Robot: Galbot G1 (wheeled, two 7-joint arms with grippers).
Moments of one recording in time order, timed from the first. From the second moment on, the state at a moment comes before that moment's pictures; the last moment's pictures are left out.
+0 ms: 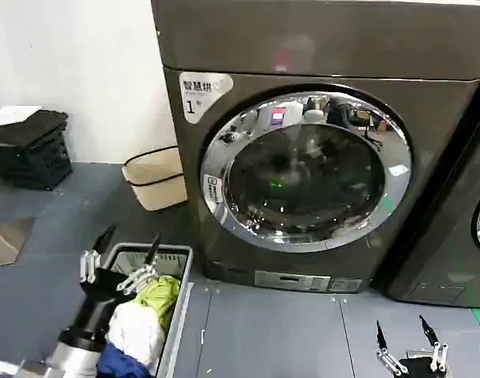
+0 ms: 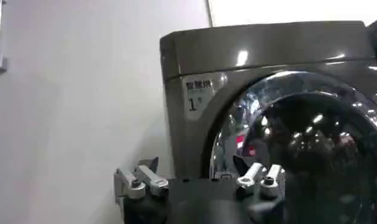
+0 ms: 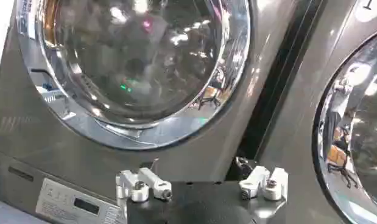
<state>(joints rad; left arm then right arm) 1.66 -1.35 -0.71 -2.42 -0.22 -0.07 0.20 -1.91 1.50 0.85 2.18 -0.07 0.25 -0.13</state>
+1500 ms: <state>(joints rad) 1.72 -1.36 -0.74 -2.47 -0.22 -0.08 0.23 -1.25 0.94 0.43 2.04 0.39 0.10 -0.19</state>
